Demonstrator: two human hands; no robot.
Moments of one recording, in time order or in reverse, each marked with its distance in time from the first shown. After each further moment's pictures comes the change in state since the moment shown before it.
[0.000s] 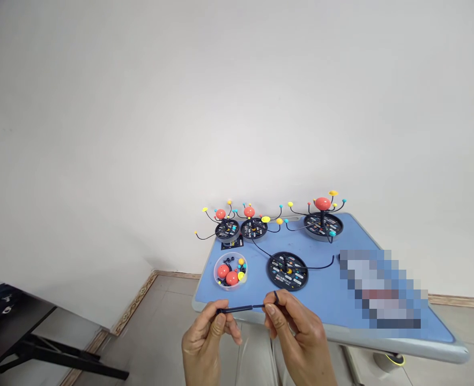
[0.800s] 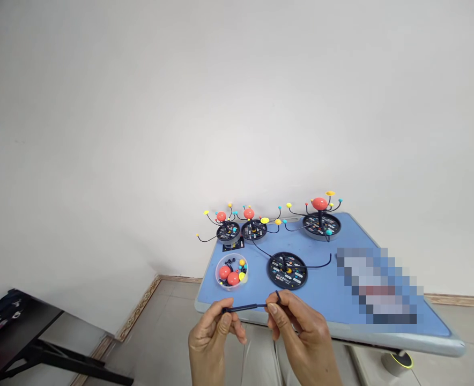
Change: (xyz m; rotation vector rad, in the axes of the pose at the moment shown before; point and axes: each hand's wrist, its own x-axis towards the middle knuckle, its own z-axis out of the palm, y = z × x) left_hand -0.003 -0.004 0.003 -0.026 -0.036 -0.028; right_hand -0.005 0.000 -0.008 0.024 -0.001 -0.029
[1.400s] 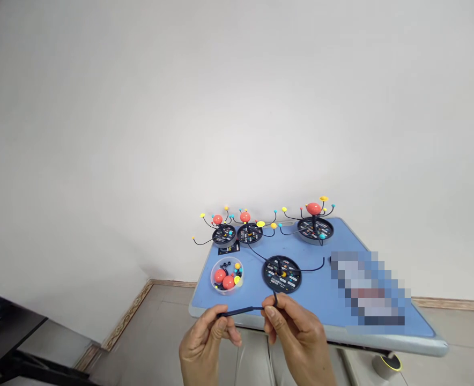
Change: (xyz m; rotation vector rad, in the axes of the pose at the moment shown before) left_hand 0.000 -0.006 -0.002 0.136 0.043 0.212; right_hand -0.001 0.003 -0.003 0.102 0.006 0.081
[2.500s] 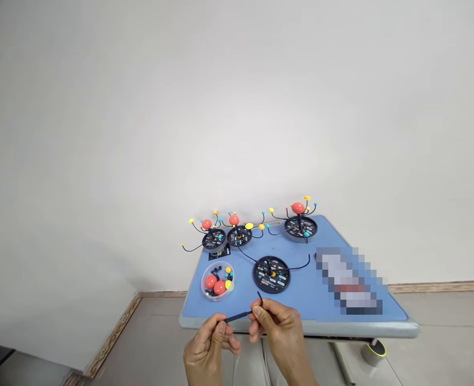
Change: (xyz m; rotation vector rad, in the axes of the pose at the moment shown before) left_hand -0.004 -0.026 0.008 0.019 0.062 -0.107; right_hand 0.010 0.024 0.015 0.201 0.090 0.302
